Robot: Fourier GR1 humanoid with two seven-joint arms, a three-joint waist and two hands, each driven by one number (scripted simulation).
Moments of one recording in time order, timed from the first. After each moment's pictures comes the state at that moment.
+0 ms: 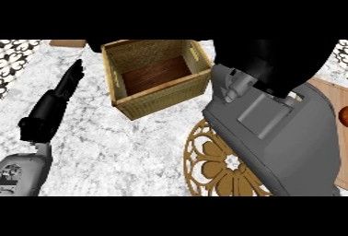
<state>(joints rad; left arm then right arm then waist) -0.24 0.32 0.00 -1.54 -0.09 -0.06 0.01 -1.17 -0.02 0.19 -1.64 1.34 0.17 1.24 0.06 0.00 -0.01</state>
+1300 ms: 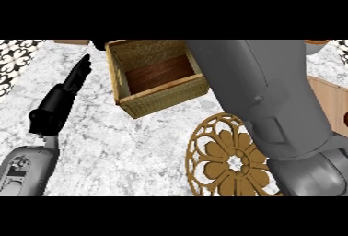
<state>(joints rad) -0.30 0.29 -0.02 -1.51 -0.10 -0.06 0.02 -1.67 -0.01 -0.17 -0.68 1.16 0.14 1.25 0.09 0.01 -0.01</state>
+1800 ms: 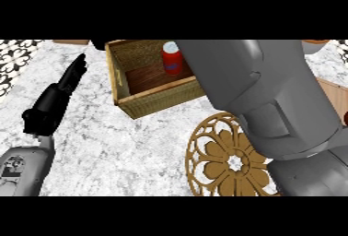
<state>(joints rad) -0.30 0.31 0.00 -1.51 -0.10 -0.07 0.01 -1.81 -0.01 -0.25 -0.46 1.04 0.09 1.25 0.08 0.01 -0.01</state>
